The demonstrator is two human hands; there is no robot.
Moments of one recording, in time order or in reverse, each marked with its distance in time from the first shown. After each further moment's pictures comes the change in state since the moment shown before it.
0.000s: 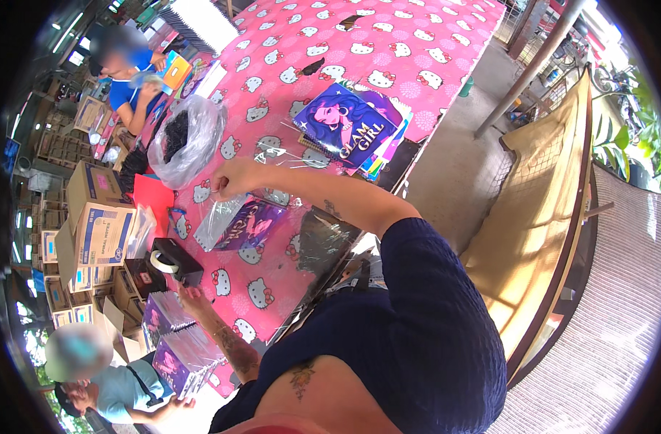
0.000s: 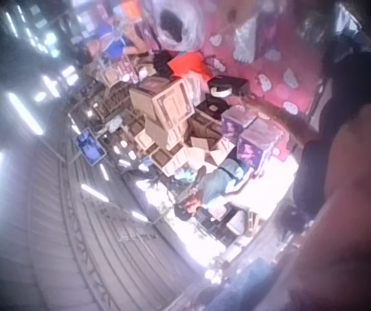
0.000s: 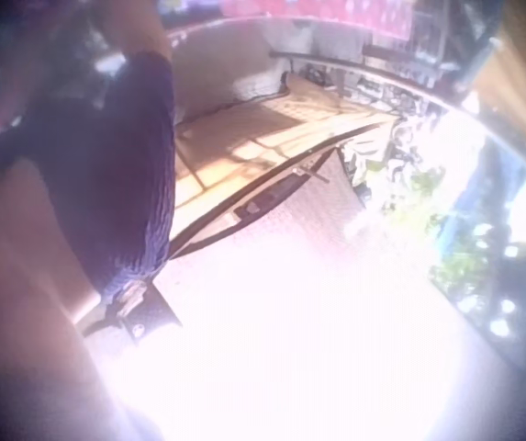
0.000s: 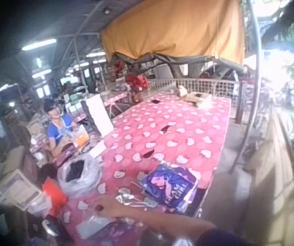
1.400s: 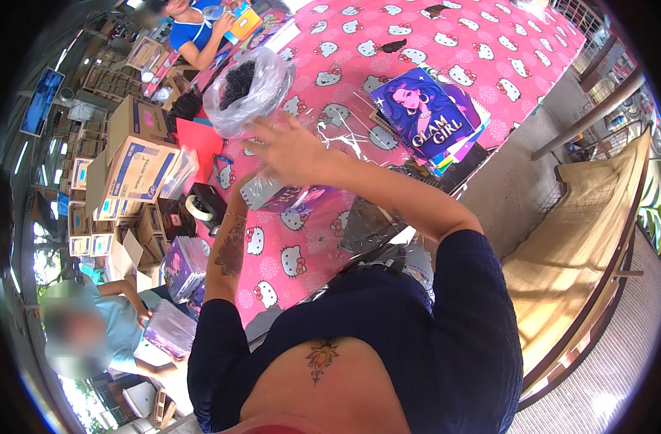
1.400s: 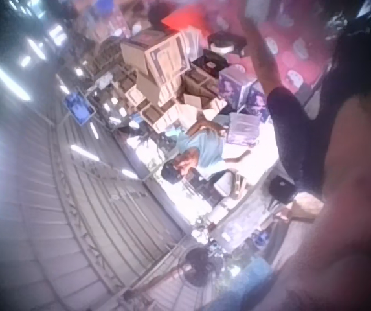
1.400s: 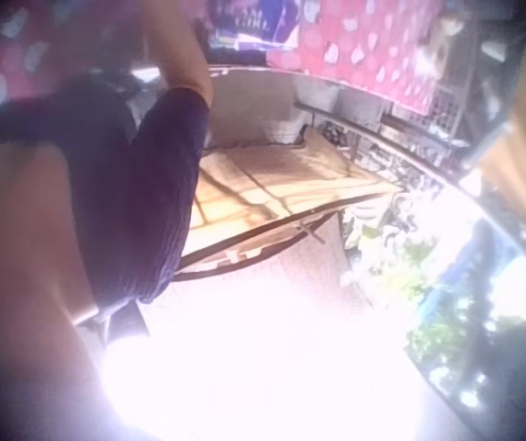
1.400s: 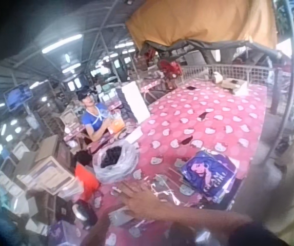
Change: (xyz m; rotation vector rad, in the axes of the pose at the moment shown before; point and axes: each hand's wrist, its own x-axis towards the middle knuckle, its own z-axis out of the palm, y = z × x) left_hand -0.037 0.049 0.245 0.232 -1.209 -0.547; right_hand -0.015 -0.040 0.035 -0.793 0.454 -0.567
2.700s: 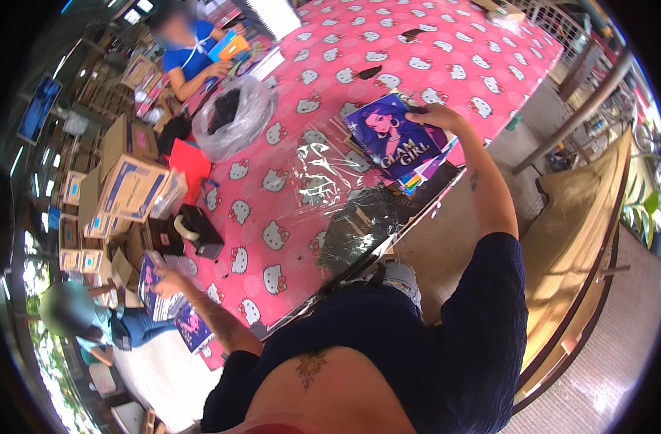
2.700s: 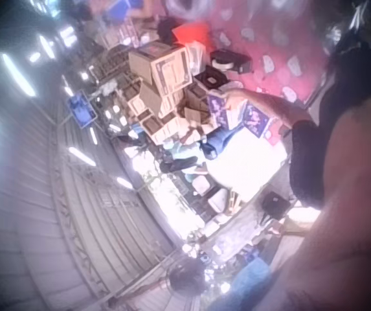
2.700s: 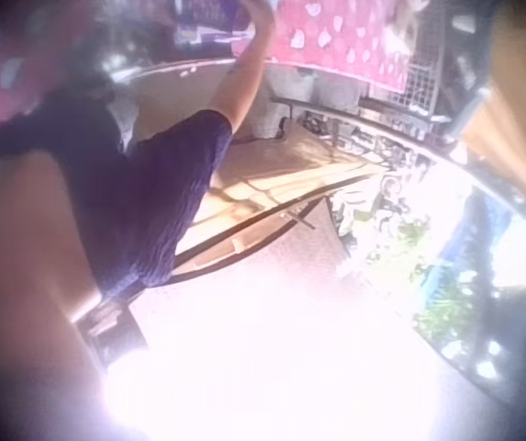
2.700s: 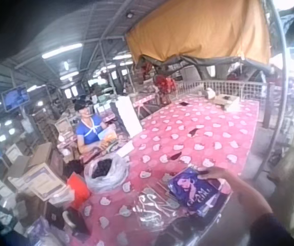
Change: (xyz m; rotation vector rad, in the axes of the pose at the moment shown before) left_hand -0.233 -0.076 -0.190 0.818 2.607 0.113; right_hand -0.190 0.278 -0.121 0.549 -0.511 1.130
